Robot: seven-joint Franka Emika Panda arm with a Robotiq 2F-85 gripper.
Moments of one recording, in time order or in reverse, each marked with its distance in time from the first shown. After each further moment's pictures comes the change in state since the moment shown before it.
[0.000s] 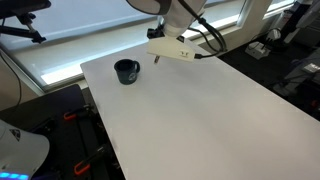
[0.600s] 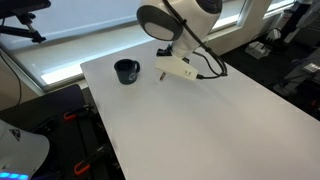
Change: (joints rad) arm -0.004 0.214 0.000 0.106 -0.099 0.096 0.170
